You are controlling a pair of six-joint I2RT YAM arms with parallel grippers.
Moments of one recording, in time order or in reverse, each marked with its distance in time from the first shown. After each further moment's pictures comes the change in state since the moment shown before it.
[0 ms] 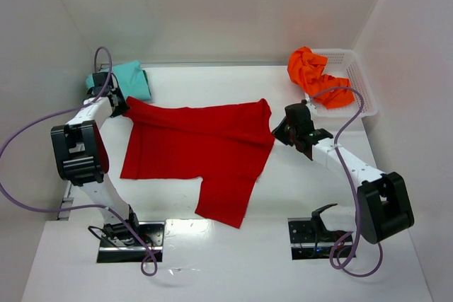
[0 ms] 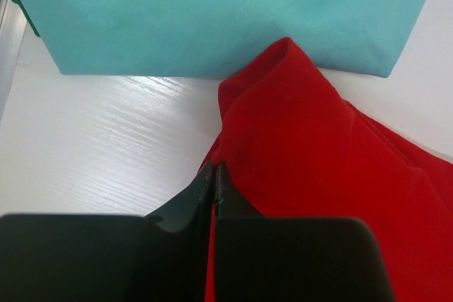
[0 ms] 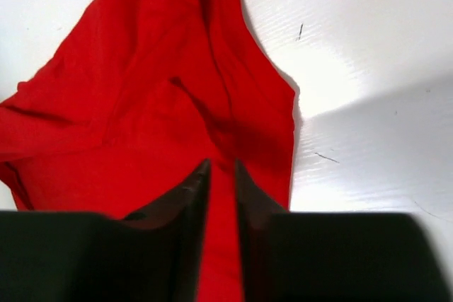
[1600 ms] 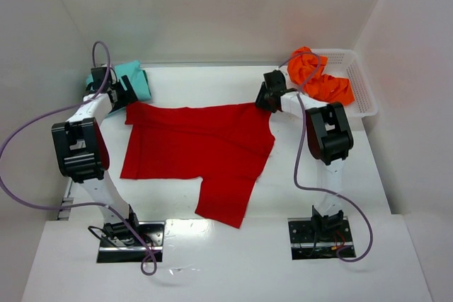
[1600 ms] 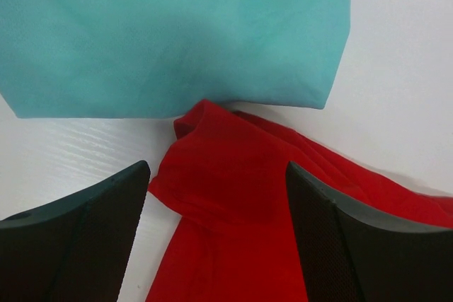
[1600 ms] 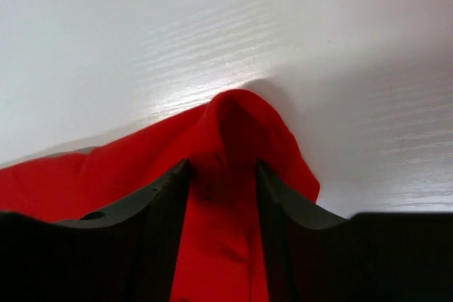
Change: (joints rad) left arm 0.000 0.034 0.066 0.047 0.099 -0.051; right arm -0.064 0.808 0.678 0.055 -0.048 -0.298
